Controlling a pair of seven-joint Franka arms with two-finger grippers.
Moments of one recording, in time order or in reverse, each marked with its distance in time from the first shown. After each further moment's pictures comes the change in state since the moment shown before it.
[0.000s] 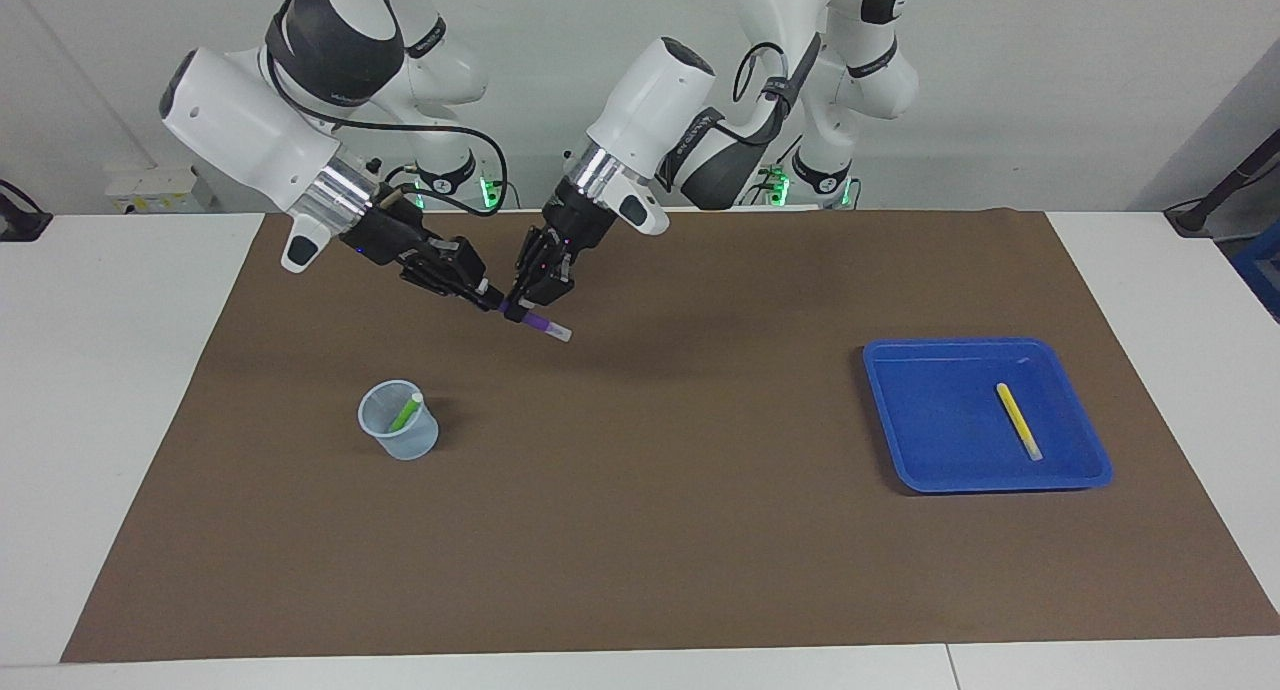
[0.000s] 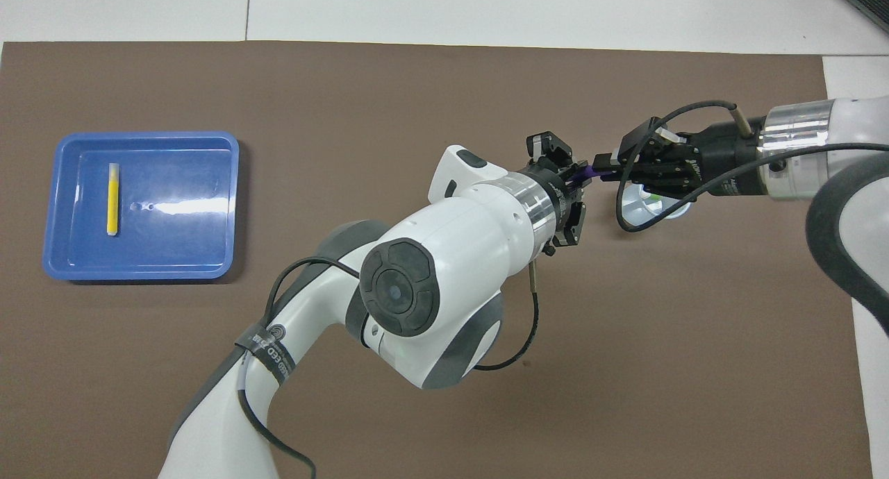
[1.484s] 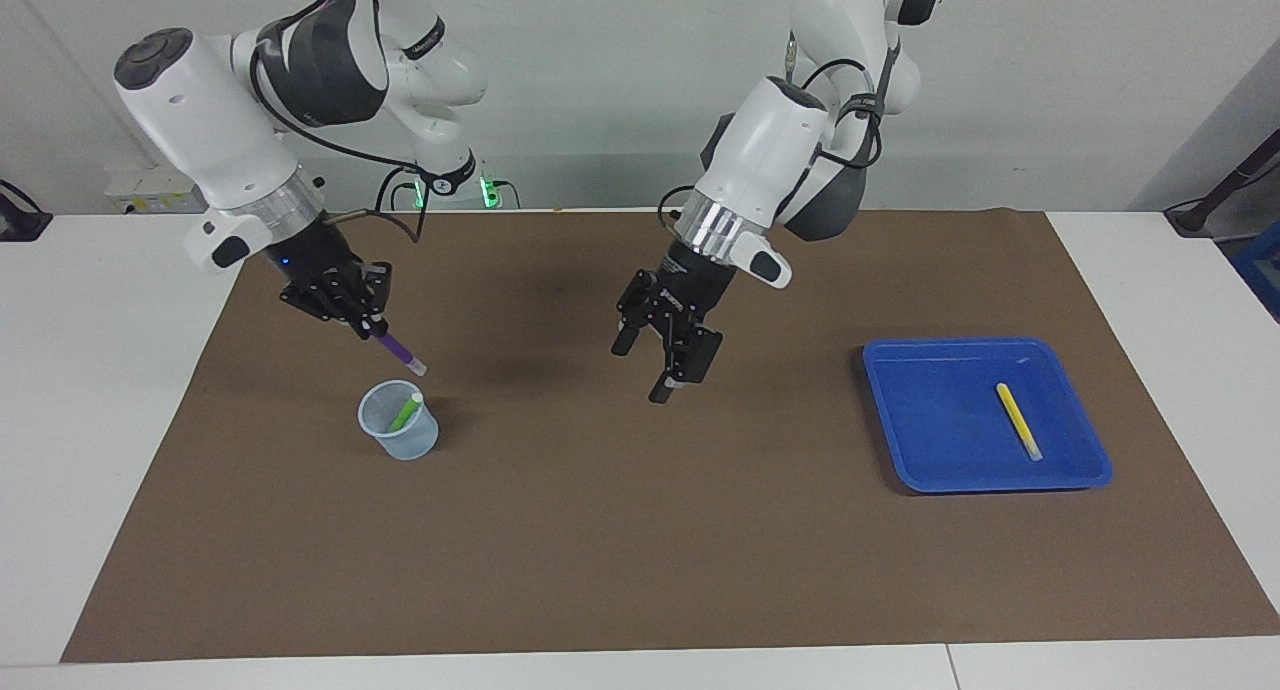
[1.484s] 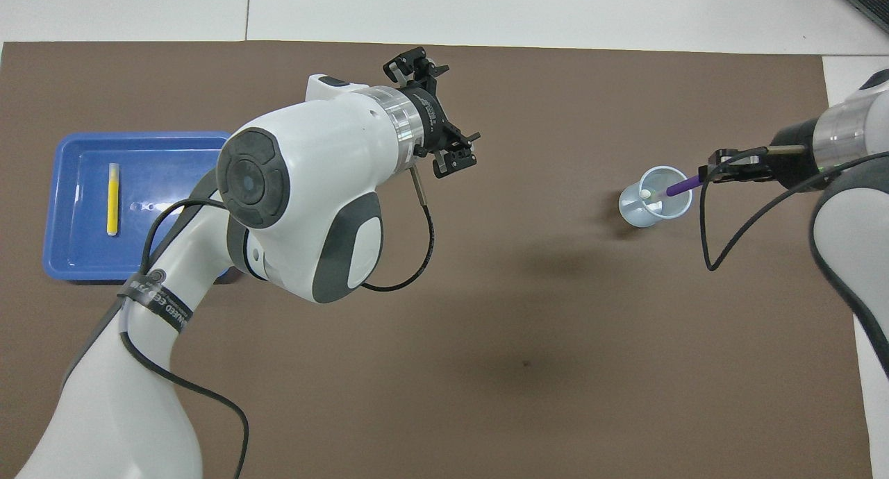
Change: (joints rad) left arm 0.211 -0.012 0.031 0.002 0.002 -0.092 -0.002; right arm -0.106 0.037 -0.007 0.054 -0.559 -0.051 -0.356
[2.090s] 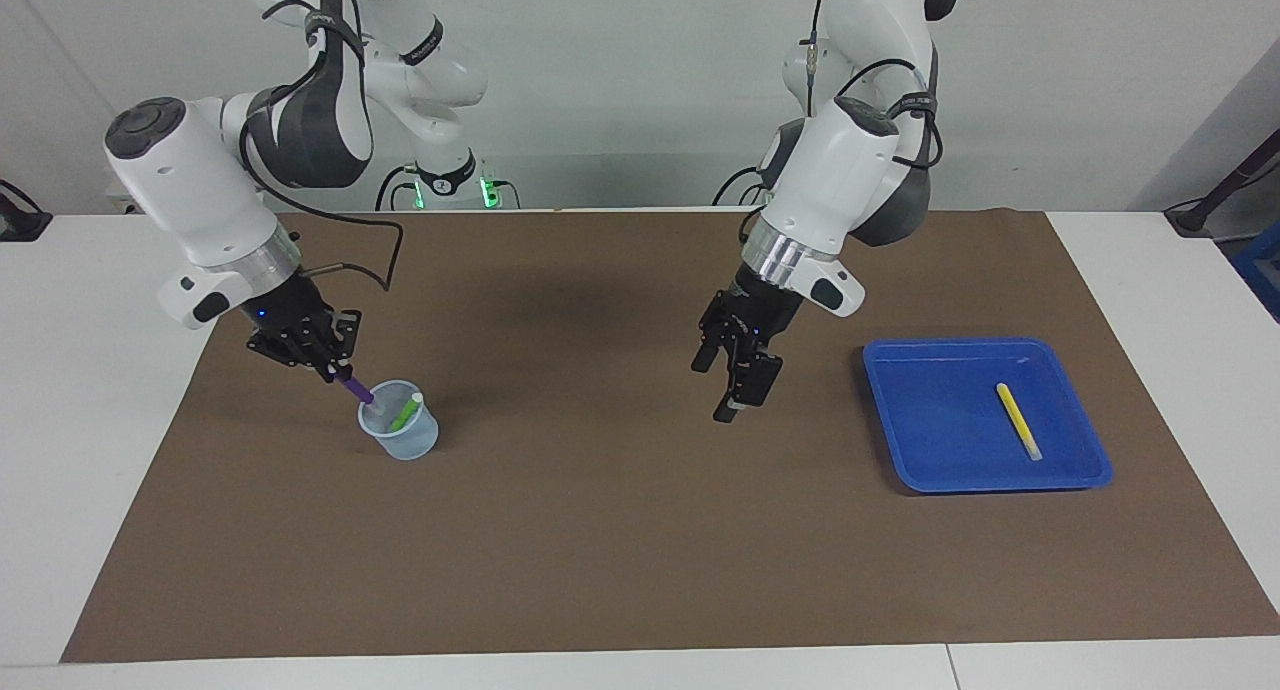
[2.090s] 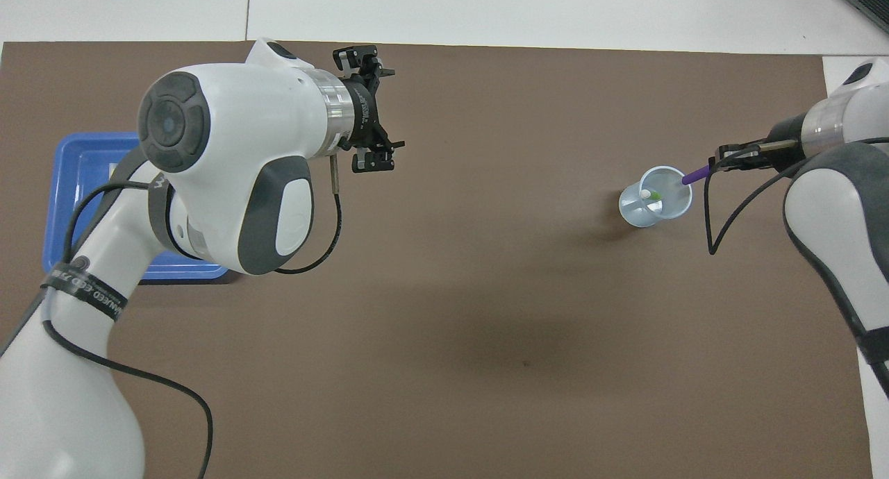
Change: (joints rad) left arm 0.117 -0.033 0.005 -0.022 0.005 -0.223 0.455; right arm -0.017 0.093 0.005 0.001 -0.066 0.108 -0.064
